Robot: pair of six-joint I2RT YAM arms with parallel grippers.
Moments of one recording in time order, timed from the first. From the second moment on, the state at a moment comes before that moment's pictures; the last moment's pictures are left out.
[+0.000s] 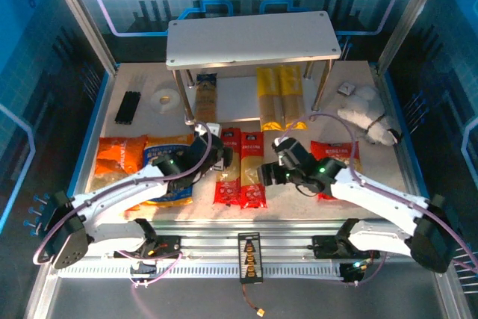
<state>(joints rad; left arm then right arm) -0.80 1.18 0.79 -0.42 -0.37 -0.58 0.83 1.17 0.75 -0.52 0.10 0.54</state>
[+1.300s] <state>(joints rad) -0.81 0.77 0.54 -0.57 -0.43 -0.72 0.91 1.71 0.94 -0.42 0.27 0.70</state>
